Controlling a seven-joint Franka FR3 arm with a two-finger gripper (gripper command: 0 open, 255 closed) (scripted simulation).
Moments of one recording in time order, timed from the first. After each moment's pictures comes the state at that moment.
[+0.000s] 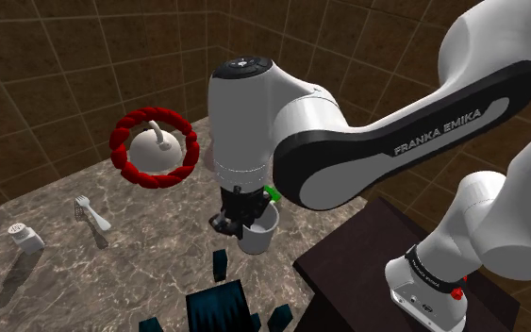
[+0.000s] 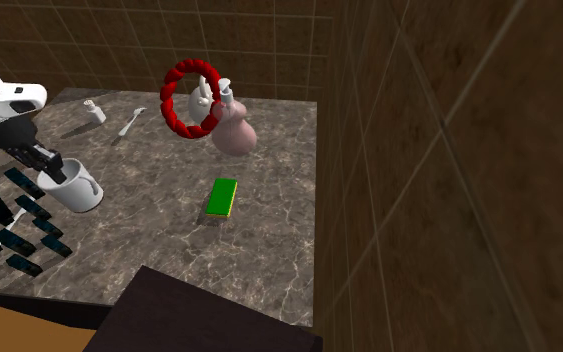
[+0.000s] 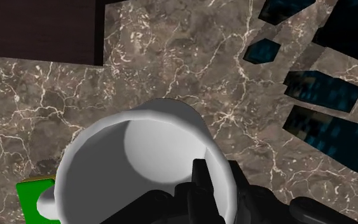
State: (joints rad) arm 0.49 0.05 0.44 -2.11 -0.02 2.07 0.92
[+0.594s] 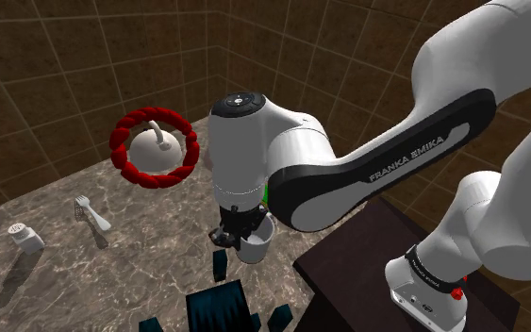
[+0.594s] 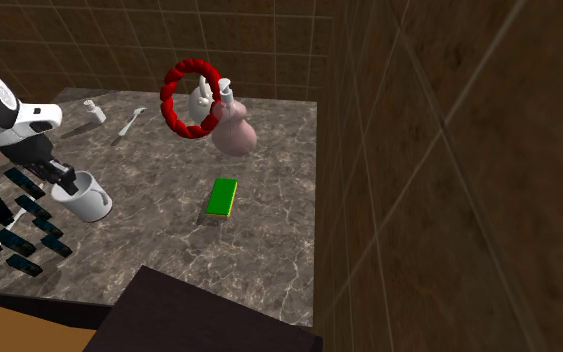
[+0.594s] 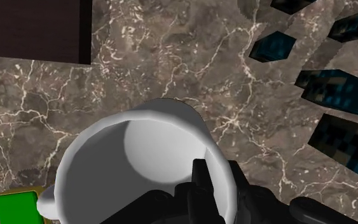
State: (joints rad) arm 0.50 0.12 0.44 -2.16 -0.06 2.18 0.94
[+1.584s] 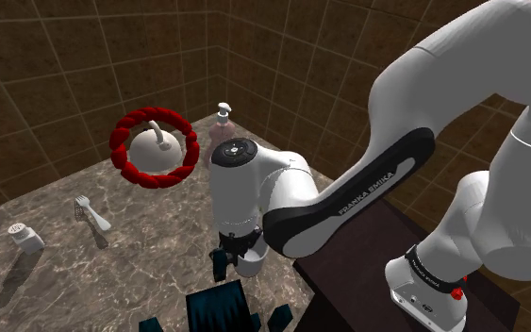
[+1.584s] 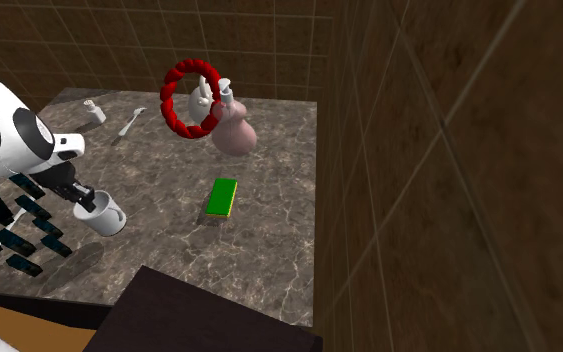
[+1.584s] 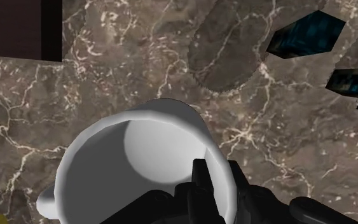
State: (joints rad) arm 0.52 0.26 0.42 -2.21 -0.15 2.36 1.01
